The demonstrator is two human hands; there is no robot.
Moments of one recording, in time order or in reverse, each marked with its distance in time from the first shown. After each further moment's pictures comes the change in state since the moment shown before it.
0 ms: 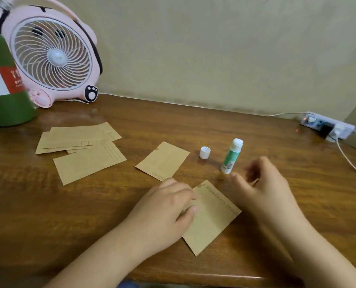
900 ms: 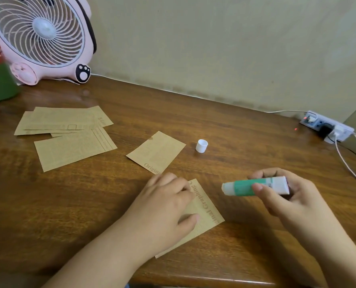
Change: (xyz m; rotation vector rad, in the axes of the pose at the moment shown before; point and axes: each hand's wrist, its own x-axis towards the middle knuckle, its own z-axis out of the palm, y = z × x) left_hand 0.004 -0.001 0.026 0.150 0.025 0.019; right_hand -0.012 0.014 -0.044 0.335 -0.259 0.001
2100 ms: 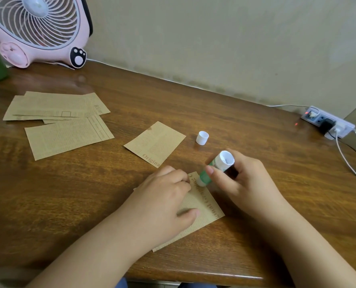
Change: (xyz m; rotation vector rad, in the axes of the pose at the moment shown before) left_hand 0.004 0.006 -0.011 -0.123 -0.100 -0.113; right_hand 0.042 0.011 0.052 -0.220 -0.119 -0.366
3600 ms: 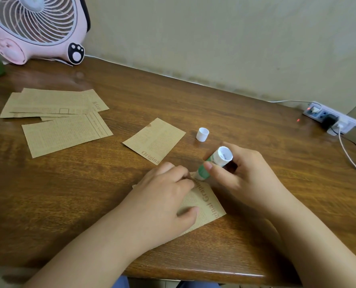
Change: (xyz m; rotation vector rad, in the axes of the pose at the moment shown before) left_hand -0.001 -0.003 0.004 0.033 -0.009 0.029; right_hand 0.007 -0.007 -0.005 -0.031 -0.072 -0.040
